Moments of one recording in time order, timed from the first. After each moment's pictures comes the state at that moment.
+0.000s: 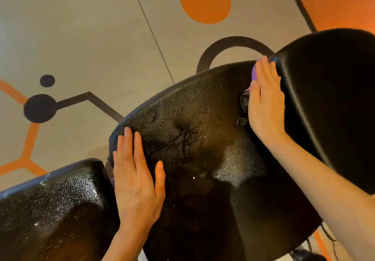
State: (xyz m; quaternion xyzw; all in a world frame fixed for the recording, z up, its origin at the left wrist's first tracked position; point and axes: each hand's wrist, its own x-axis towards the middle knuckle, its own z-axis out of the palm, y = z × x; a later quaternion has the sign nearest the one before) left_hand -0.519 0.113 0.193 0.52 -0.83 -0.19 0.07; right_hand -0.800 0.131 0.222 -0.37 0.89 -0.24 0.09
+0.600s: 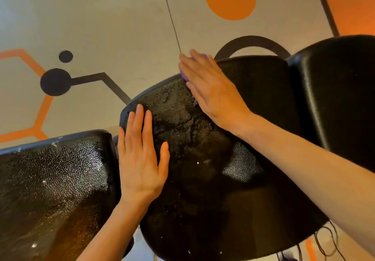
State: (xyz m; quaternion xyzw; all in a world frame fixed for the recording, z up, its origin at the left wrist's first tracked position) left_hand -0.518 0.113 0.190 0.52 -0.83 -0.19 0.10; right_hand -0.737 0.078 0.212 -0.73 0.66 -0.14 0.07
